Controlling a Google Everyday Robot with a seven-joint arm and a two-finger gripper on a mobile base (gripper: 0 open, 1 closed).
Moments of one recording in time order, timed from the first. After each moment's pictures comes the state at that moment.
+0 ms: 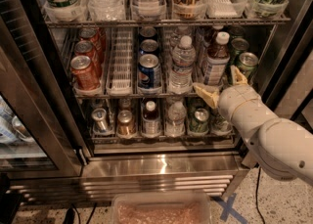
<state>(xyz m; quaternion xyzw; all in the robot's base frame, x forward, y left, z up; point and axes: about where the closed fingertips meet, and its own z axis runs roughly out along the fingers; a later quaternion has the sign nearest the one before) 0.593 -0.184 0.849 -0.20 0.72 -0.03 0.67</state>
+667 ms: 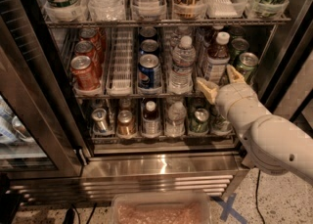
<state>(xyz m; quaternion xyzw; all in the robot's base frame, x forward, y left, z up) 0.610 -0.189 0.843 -0.19 0.72 -0.04 0.67</state>
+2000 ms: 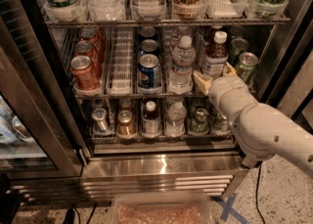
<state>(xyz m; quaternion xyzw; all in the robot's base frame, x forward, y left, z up) 0.648 -0.181 0.836 -0.17 0.72 -0.04 0.67</state>
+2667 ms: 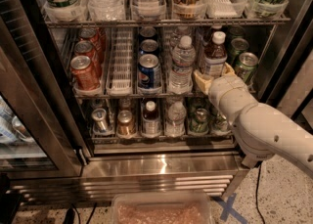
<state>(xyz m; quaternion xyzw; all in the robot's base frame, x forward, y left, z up) 0.648 -0.181 0.836 -0.17 0.72 -0.04 0.67</state>
